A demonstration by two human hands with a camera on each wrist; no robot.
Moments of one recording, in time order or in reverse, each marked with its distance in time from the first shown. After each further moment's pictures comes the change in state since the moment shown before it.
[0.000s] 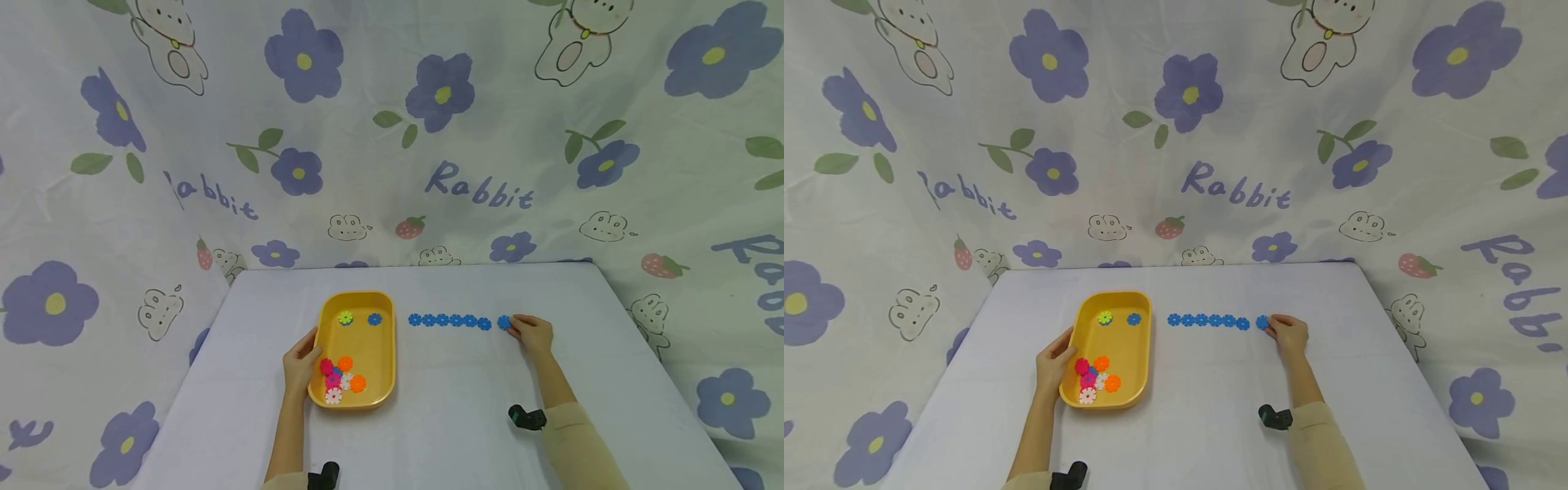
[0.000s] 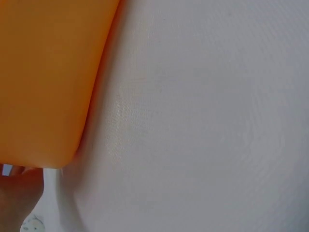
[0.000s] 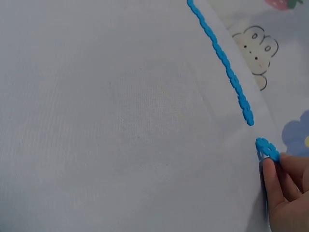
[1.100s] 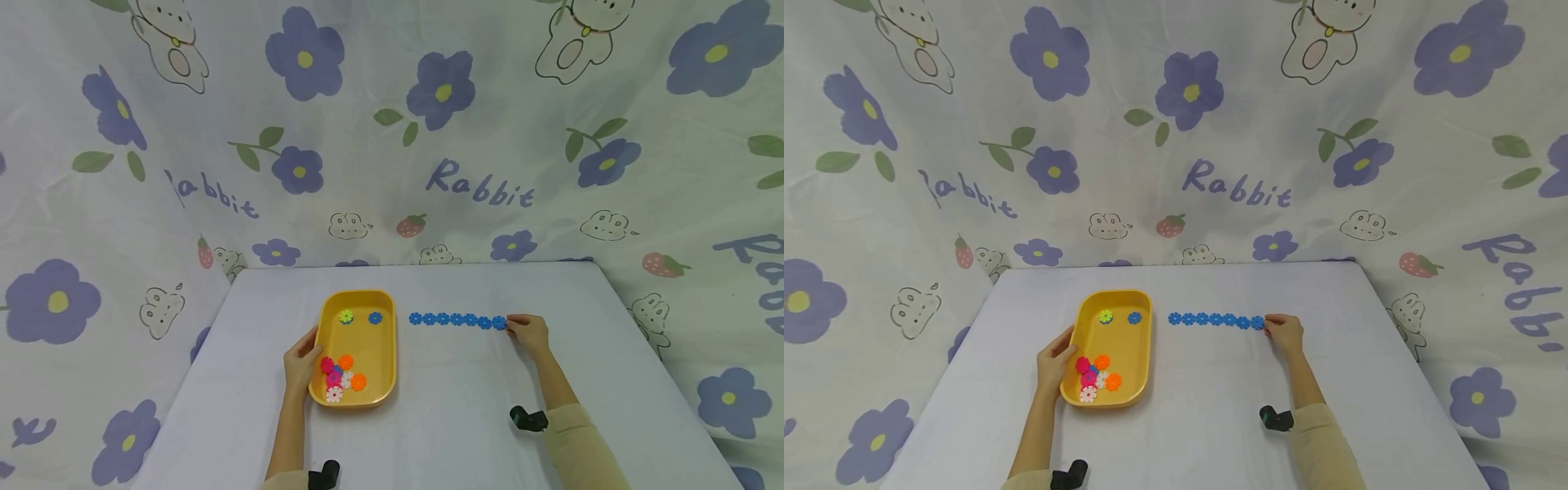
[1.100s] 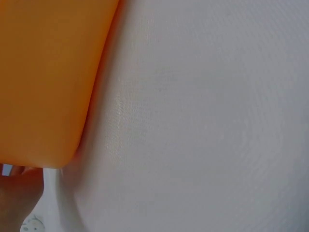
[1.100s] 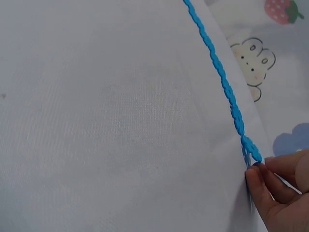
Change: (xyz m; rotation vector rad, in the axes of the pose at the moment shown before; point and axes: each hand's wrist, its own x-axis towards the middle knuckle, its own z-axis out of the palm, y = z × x) left_hand 0.001 -0.001 -0.002 -0.024 -0.019 -0.018; right_hand -0.002 -0.003 0.003 -0.362 -0.112 -0.081
